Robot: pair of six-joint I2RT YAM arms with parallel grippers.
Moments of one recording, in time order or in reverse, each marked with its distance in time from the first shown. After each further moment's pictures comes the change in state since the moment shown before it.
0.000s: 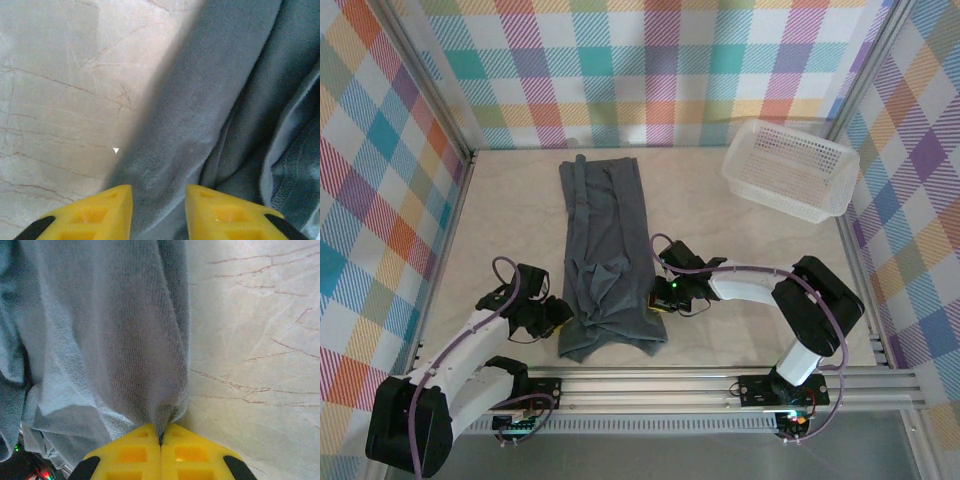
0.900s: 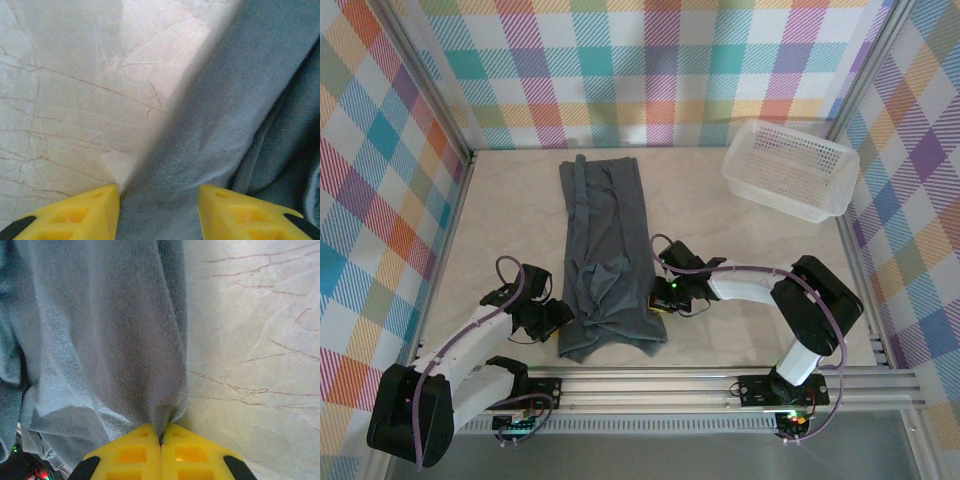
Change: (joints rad) left arm -0.016 0.065 -0.002 -0.005 -0.035 0.017; right arm 0.000 0.006 0.000 0.001 -0.001 0.000
